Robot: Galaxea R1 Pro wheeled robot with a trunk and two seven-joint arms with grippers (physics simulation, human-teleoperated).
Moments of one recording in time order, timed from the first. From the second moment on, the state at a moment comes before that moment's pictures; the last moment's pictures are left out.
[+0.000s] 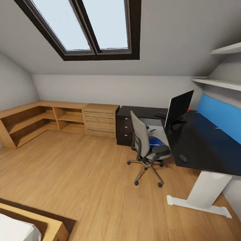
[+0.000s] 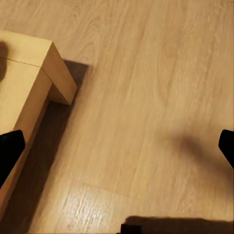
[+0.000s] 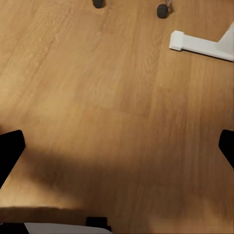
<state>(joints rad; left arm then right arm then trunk) 0.00 0.05 0.07 -0.43 0.02 -0.41 -0.01 -0.01 -0.05 0.00 -0.05 0.07 -0.88 -0.07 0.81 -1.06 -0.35</state>
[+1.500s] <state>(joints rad) 0.00 0.05 0.06 -0.43 0.02 -0.41 -0.01 -0.01 -0.05 0.00 -0.05 0.07 -0.88 -0.07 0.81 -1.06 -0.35</state>
